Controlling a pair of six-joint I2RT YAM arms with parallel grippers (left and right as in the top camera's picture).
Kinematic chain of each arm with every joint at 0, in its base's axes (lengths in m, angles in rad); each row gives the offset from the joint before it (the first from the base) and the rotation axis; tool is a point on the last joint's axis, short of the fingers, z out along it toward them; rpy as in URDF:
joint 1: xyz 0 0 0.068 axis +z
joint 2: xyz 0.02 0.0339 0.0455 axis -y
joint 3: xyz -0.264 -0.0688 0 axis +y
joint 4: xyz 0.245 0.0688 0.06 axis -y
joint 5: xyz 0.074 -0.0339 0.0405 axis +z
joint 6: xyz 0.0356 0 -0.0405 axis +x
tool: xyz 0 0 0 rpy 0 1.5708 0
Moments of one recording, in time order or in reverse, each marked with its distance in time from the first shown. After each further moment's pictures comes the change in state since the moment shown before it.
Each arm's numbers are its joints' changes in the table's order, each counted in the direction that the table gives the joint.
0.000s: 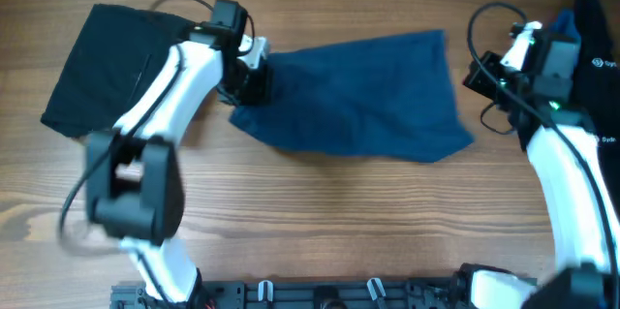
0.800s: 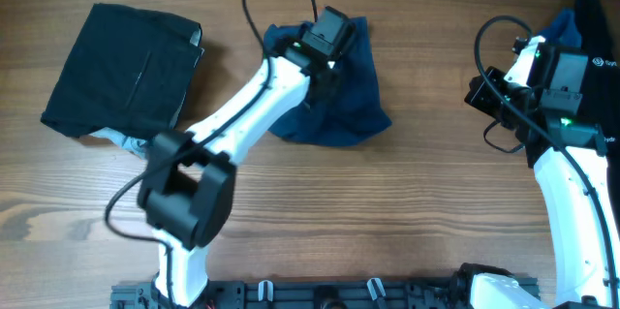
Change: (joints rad) left arm -0.370 -0.120 -0.142 0.186 0.413 -0.060; right arm 0.000 0.089 0.000 -0.190 0.020 0.009
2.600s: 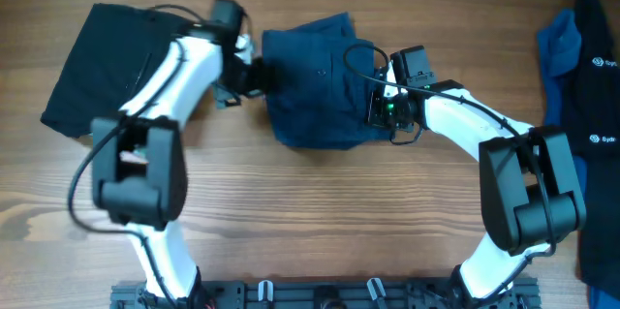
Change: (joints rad) left arm 0.415 0.014 0.115 -0.112 -0.448 -0.167; right arm 0.411 -0.604 -0.028 0.203 0.044 0.058
